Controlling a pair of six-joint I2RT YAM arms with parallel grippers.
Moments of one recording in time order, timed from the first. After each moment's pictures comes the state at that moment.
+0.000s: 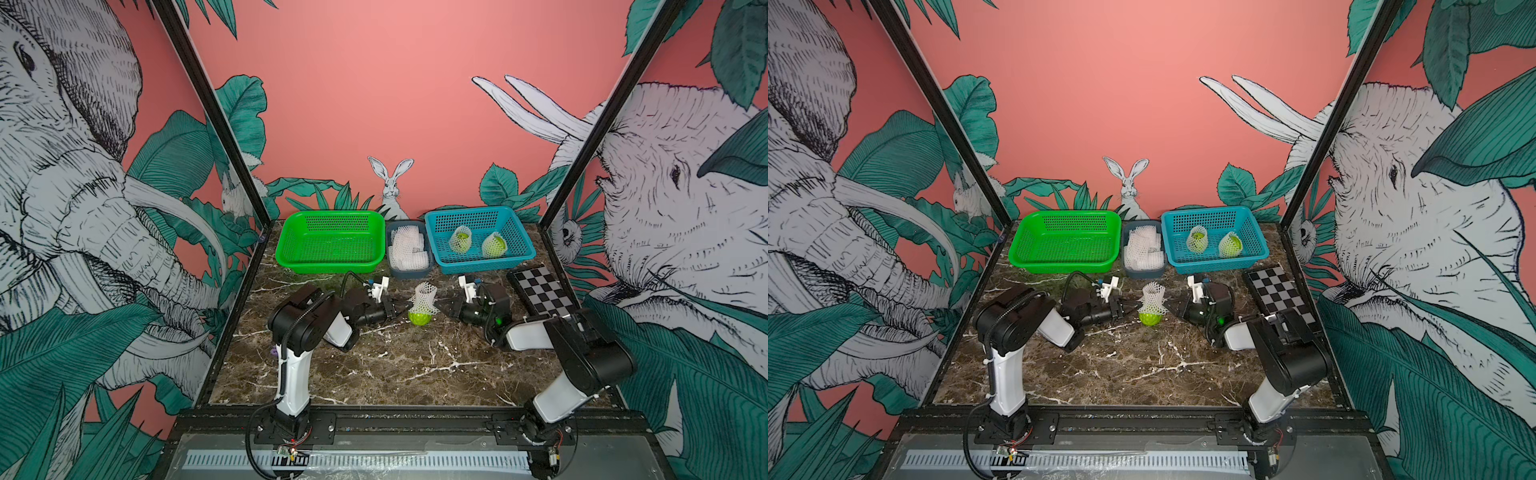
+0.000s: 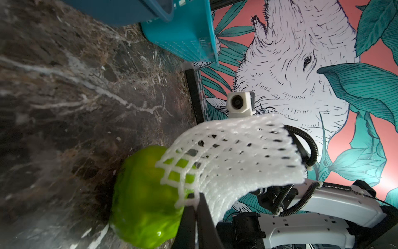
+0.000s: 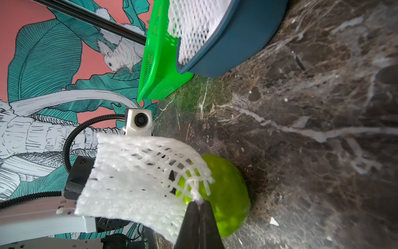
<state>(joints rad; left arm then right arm) -0.55 2.00 0.56 1.29 0.75 -1.21 0.35 1.64 0.46 0.76 -0.69 0.89</state>
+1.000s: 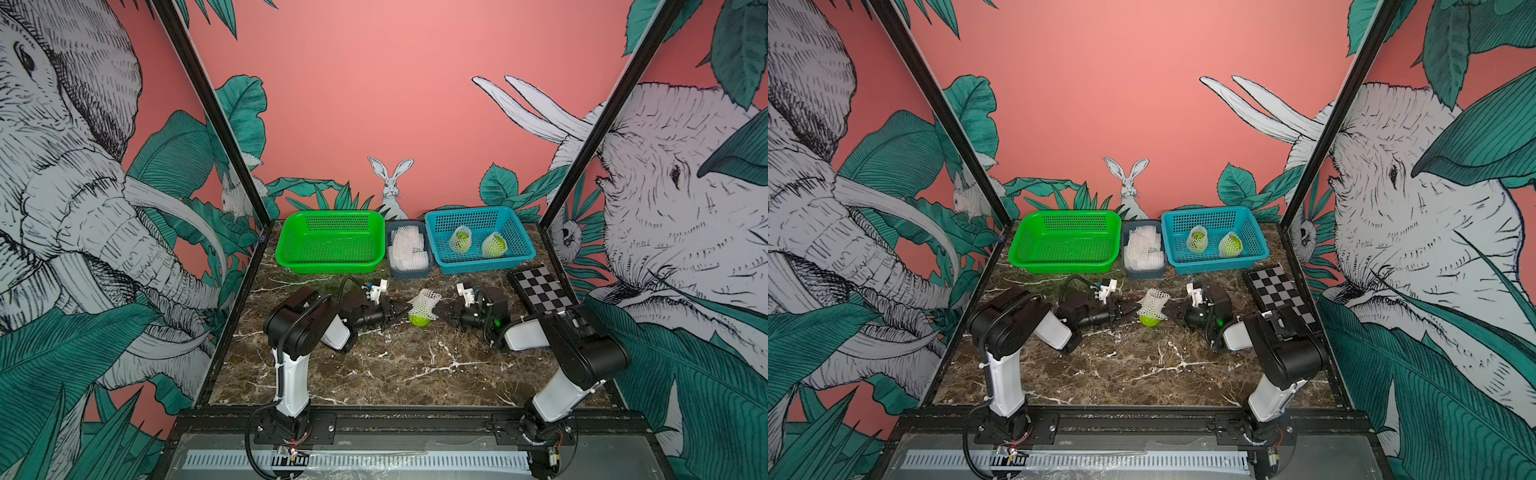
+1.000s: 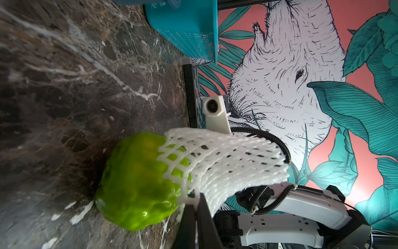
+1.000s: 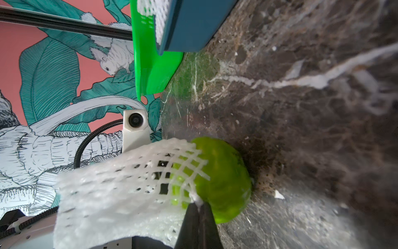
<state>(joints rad) -0.55 1.96 0.53 1.29 0.76 -1.36 0.34 1.67 0.47 0.70 -0.77 1.07</state>
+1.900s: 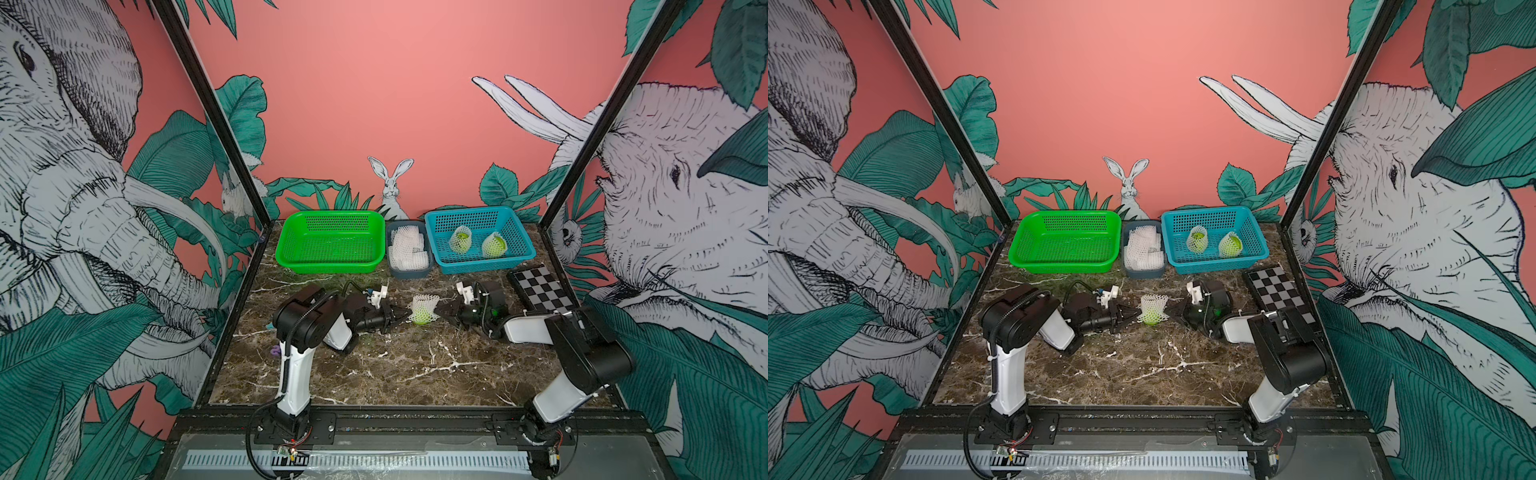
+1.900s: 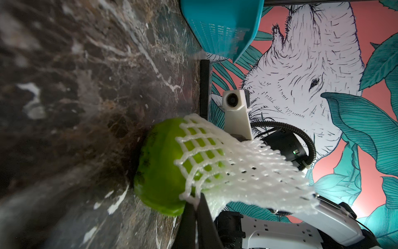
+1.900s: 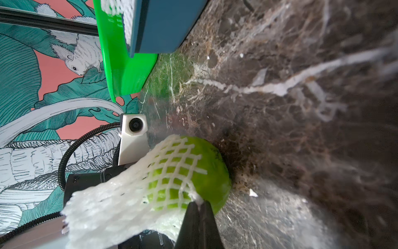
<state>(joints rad) -0.55 2.05 0.55 1.29 0.77 -1.39 0.34 1.65 0.56 0.44 -0.71 0.94</state>
